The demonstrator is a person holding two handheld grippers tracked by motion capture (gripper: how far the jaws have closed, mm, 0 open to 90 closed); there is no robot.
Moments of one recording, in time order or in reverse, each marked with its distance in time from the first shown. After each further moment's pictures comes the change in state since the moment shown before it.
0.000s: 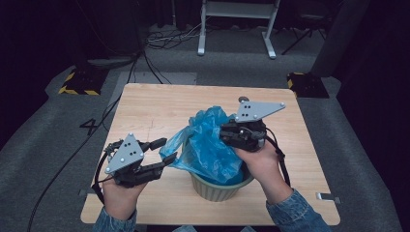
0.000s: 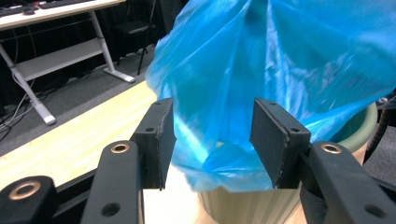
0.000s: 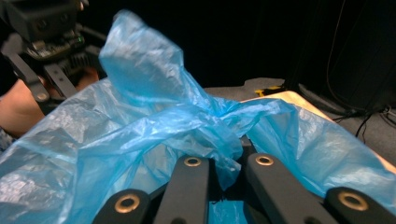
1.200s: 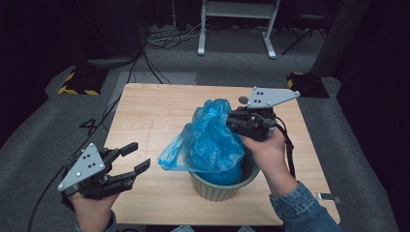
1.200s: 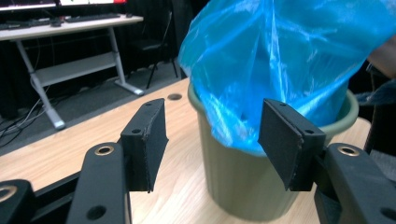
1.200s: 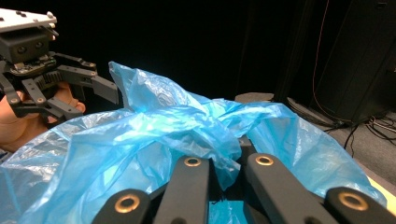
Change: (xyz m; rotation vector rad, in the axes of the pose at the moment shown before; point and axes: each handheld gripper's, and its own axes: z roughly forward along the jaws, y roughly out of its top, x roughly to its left) left arm 0.013 -0.022 -0.055 -0.093 0.033 -0.052; right arm -0.014 0.018 -0.017 -0.067 -0.034 0.019
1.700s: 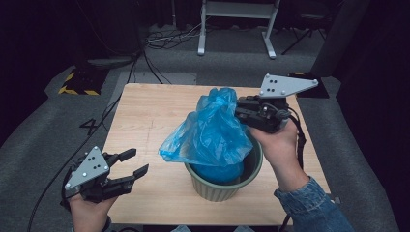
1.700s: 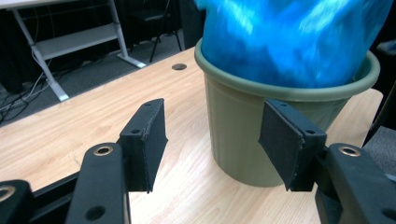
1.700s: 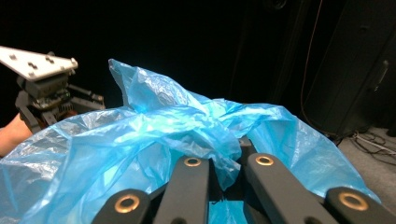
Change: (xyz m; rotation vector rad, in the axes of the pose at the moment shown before) left arm 0.004 -0.015 0.001 0.120 0.017 -0.004; right arm 0.002 0.032 -0.023 -0.028 -0.027 -0.045
